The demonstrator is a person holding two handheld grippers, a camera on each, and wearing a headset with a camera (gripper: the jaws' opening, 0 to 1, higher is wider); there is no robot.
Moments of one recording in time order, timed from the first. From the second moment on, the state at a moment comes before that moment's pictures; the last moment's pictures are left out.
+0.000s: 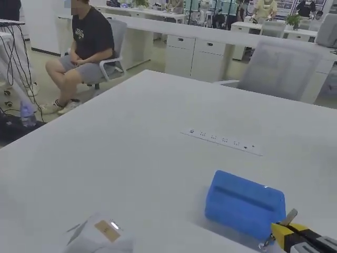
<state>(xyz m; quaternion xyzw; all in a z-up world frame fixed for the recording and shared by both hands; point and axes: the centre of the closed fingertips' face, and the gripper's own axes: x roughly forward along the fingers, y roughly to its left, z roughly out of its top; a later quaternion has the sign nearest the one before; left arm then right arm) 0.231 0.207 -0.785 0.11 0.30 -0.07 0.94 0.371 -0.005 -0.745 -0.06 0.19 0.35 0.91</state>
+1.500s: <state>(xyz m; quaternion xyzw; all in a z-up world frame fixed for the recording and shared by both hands) 0.229 0.204 -0.792 0.11 0.32 -0.08 0.94 0.436 0.001 -0.770 -0.08 0.20 0.36 0.91</state>
